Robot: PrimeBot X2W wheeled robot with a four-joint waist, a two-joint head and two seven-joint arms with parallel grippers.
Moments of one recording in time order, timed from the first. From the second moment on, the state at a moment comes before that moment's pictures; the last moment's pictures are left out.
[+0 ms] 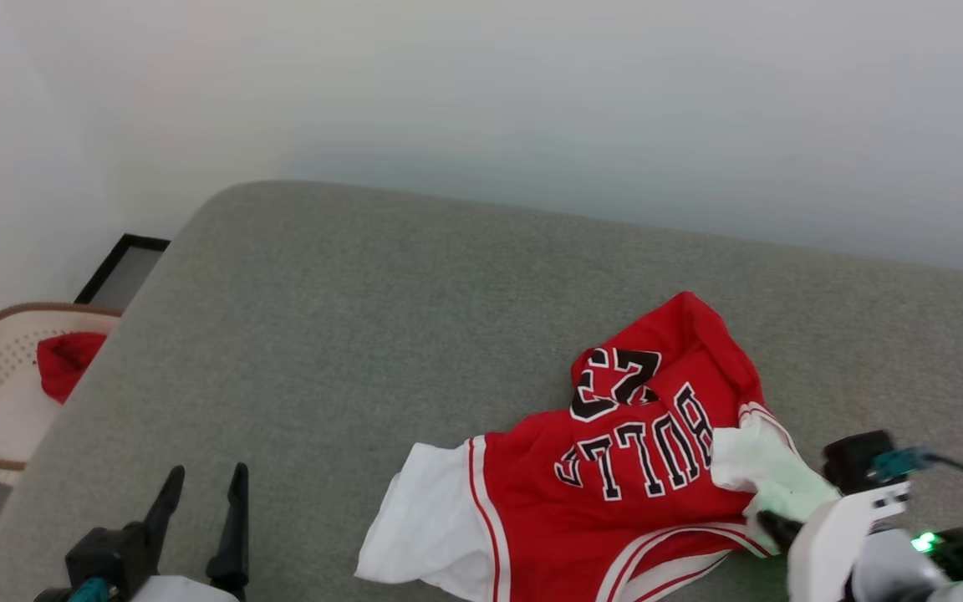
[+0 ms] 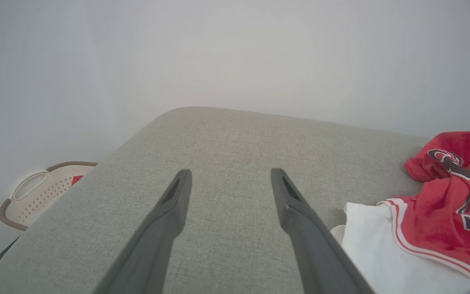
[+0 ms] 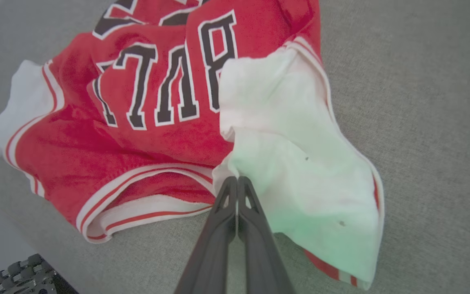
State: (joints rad) left arm -0.02 0.22 0.03 0.31 -0.29 -0.13 -0.26; right arm -0.09 -0.24 0.18 0.12 0.39 0.13 0.63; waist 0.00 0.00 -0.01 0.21
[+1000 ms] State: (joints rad) left arm -0.04 0.26 -0.01 0.30 -0.29 -0.13 -0.26; right arm -0.20 -0.25 -0.27 0.48 0.26 0.13 0.35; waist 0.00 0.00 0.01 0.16
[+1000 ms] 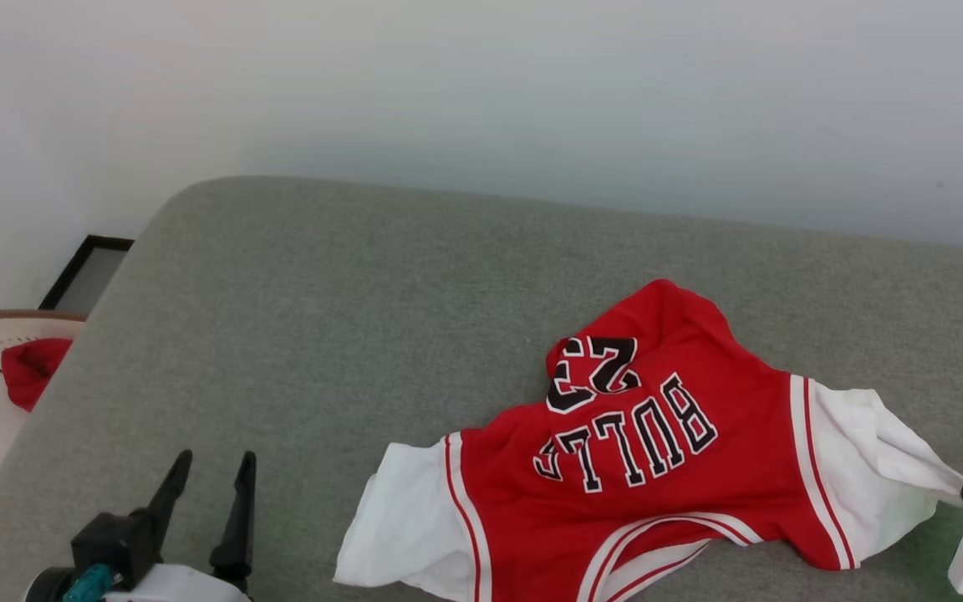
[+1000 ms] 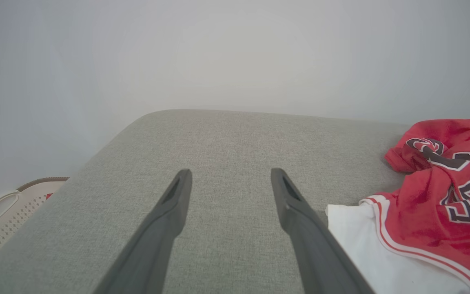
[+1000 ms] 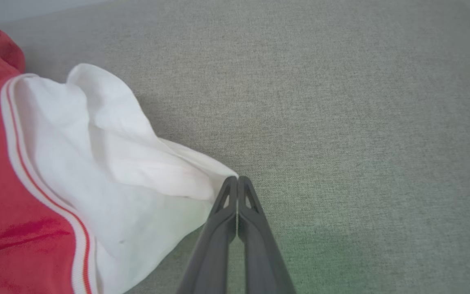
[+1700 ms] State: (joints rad) left arm -0.10 0.45 -0.28 0.24 -0.50 -0.13 -0.14; right arm -0.31 -0.32 -0.16 0.50 0.32 0.13 0.20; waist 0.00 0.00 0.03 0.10
